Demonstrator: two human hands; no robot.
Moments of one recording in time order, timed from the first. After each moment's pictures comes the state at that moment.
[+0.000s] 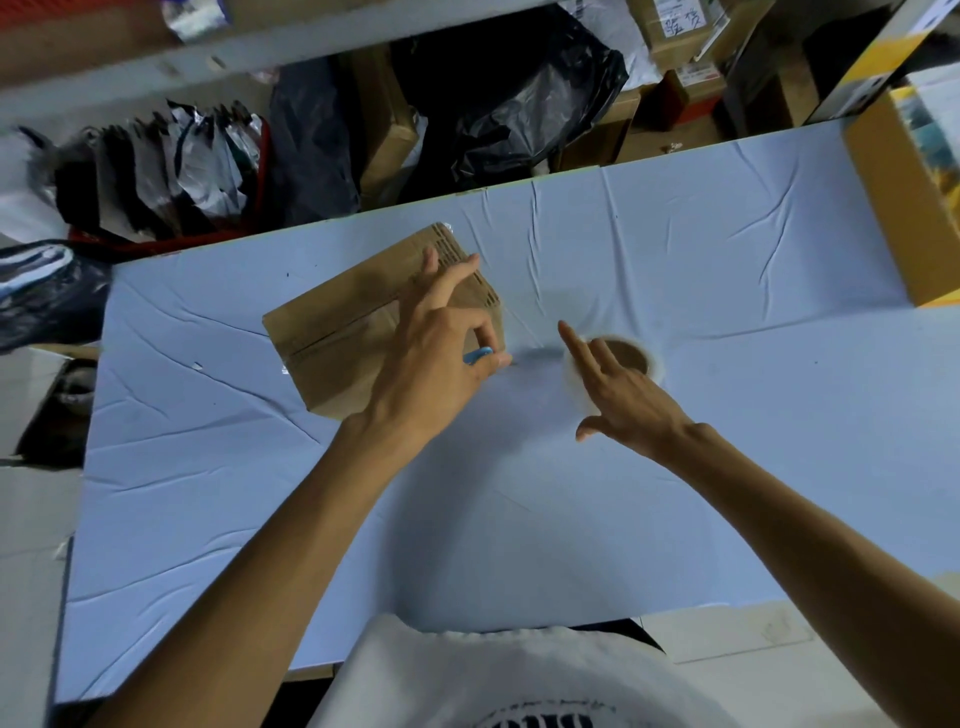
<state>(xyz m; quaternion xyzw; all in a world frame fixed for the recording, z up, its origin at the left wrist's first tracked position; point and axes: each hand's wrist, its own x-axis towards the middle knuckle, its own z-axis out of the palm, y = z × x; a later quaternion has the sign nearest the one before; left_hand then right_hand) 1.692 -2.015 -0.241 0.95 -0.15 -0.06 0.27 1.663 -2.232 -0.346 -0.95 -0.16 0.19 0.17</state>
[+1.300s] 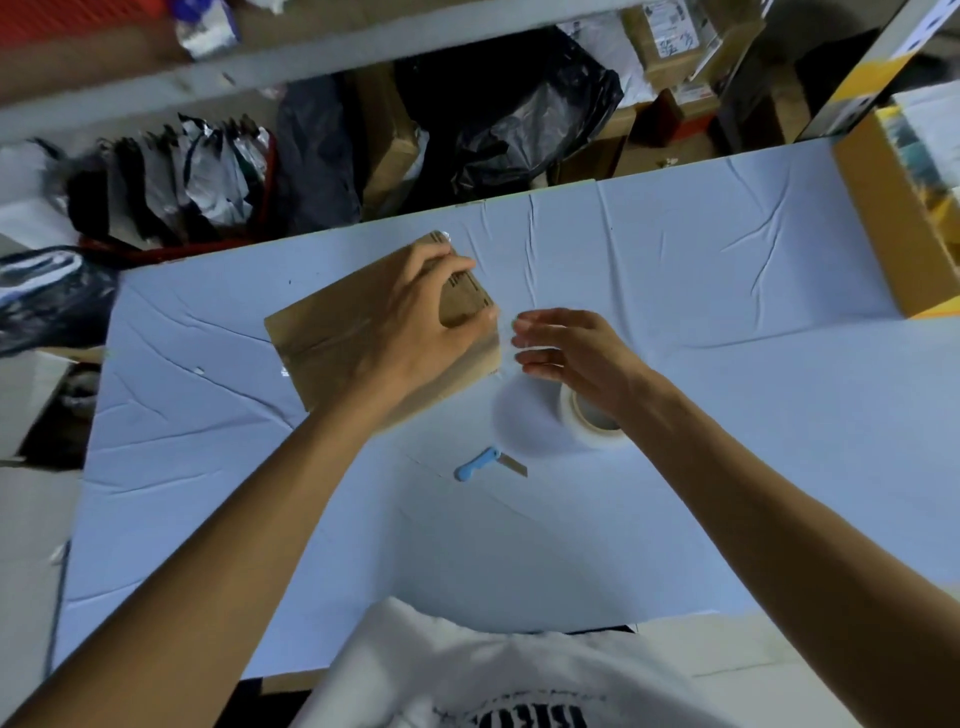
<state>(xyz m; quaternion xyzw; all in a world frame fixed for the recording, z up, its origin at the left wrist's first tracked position) 1.726 -2.008 -0.256 0.94 -0.11 -0.03 0.32 1.706 -2.194 -0.306 -0.56 0.18 0.26 0.76</state>
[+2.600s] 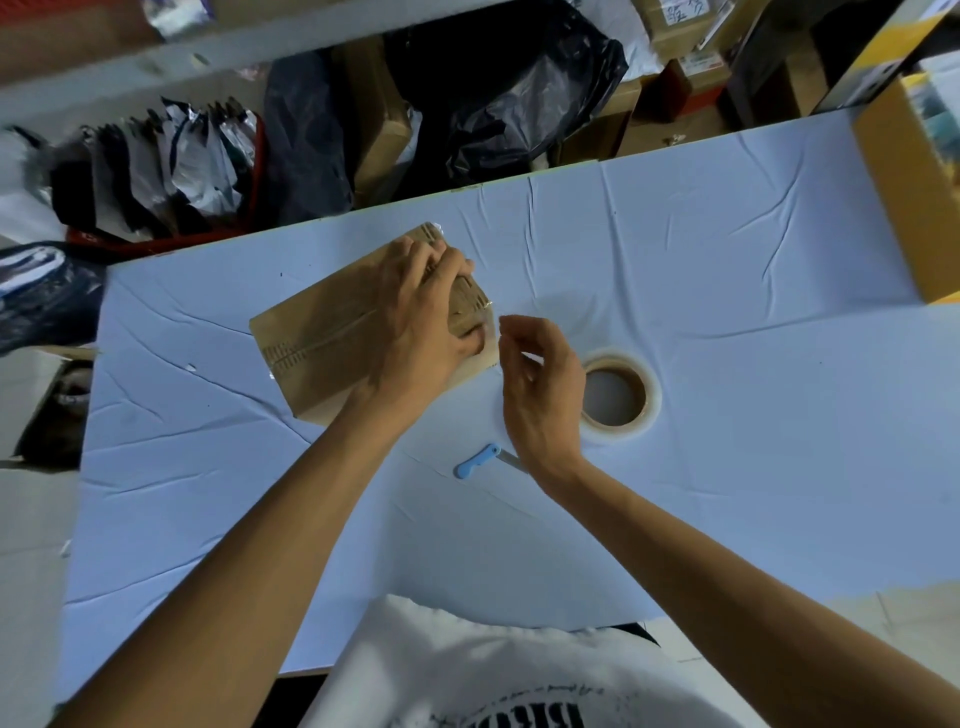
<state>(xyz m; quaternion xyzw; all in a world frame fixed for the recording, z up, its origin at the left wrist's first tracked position) 1.727 -2.020 -0.280 0.97 -0.11 0.03 0.23 1.660 -2.127 -0.304 -0.73 0.17 -0.09 0.65</state>
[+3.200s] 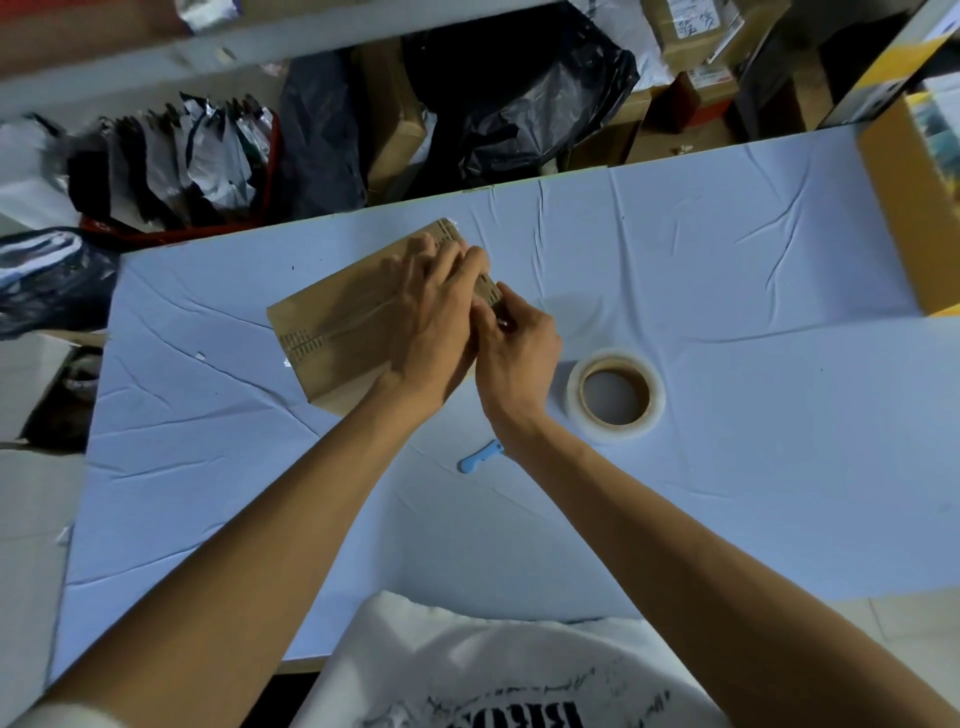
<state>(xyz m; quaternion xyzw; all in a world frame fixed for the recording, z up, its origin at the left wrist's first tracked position) 1.725 -2.025 -0.284 0.98 -0.12 0.08 0.15 1.690 -2.097 -0.287 -0.72 0.24 -0.04 0.65</state>
